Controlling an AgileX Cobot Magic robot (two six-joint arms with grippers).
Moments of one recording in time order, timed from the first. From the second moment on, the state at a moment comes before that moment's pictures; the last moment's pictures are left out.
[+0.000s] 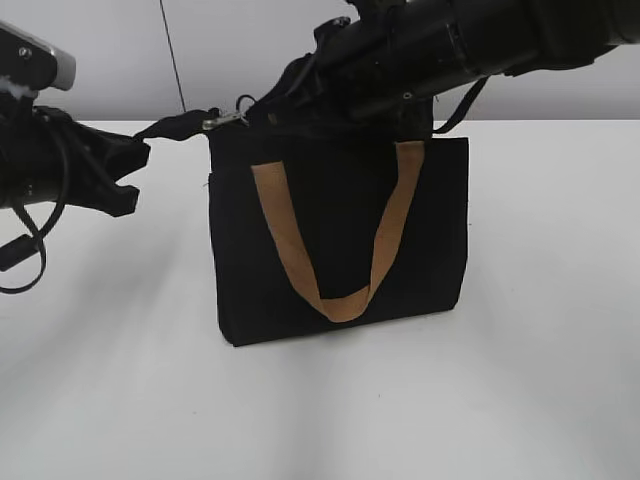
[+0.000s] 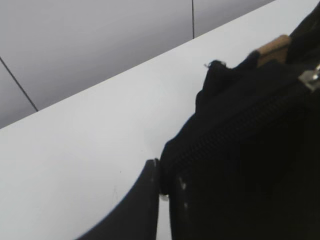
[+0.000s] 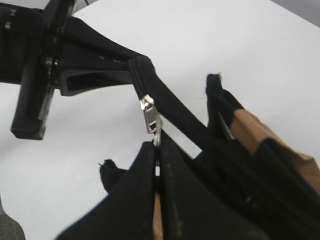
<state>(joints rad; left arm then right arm) -0.28 1.47 -0.64 0.64 -0.38 -0.25 0.49 1.76 -1.26 1.20 0.53 -1.24</state>
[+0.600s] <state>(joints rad) -0.29 1.47 -0.64 0.56 -0.20 -0.25 0.37 1.76 -1.26 0.95 0.56 -1.05</state>
